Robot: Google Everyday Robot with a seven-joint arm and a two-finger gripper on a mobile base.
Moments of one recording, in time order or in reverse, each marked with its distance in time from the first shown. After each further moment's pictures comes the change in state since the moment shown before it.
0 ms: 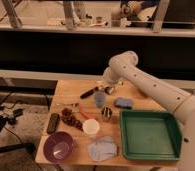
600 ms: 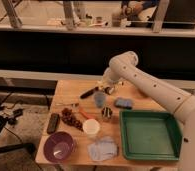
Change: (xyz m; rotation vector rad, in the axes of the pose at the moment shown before) arm -0.004 -0.001 0.001 -0.001 -0.004 -0.004
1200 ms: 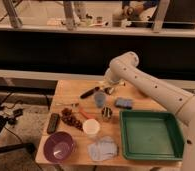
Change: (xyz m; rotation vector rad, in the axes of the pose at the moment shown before) arm 0.016 0.007 -0.008 0.019 0.061 0.078
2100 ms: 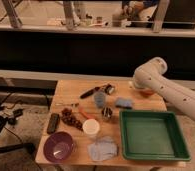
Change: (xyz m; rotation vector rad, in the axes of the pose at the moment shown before) arm 0.161 0.048 -0.046 0.077 0.260 0.272
